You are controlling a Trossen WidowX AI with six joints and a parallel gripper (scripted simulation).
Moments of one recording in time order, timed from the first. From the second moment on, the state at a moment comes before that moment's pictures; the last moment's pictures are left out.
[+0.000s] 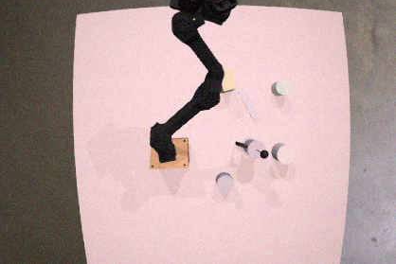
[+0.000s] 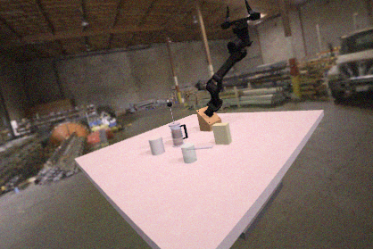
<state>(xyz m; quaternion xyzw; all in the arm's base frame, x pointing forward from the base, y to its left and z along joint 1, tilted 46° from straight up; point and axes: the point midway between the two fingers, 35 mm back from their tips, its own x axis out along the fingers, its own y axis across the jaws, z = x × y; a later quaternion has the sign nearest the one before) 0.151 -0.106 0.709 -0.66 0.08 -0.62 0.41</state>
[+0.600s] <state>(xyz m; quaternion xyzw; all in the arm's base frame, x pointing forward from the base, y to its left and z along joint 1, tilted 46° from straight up) 0.056 -0.116 0.716 -0.61 0.14 -0.73 0.27</state>
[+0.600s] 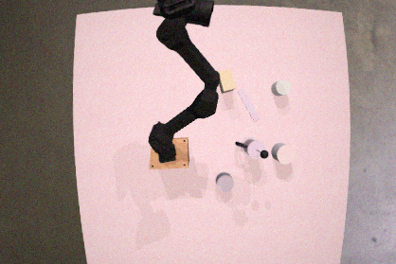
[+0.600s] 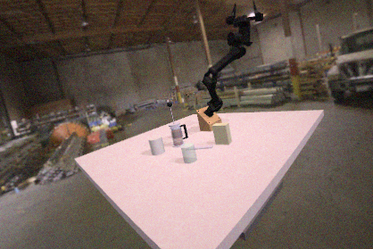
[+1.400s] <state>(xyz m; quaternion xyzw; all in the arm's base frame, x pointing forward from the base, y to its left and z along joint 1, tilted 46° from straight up) -0.102 0.016 0.694 -0.42 0.25 -0.87 -0.12</state>
